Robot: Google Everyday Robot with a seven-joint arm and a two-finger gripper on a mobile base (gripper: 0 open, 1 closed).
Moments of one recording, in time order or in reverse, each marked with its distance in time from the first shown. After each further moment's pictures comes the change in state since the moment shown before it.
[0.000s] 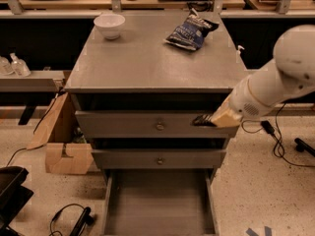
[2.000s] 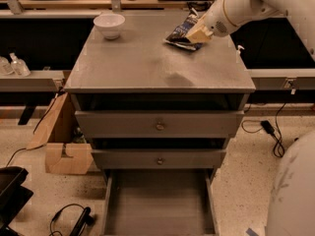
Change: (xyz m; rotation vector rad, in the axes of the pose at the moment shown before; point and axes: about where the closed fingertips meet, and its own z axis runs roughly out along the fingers) arm -0.187 -0.191 -0.039 0.232 -0.304 -0.144
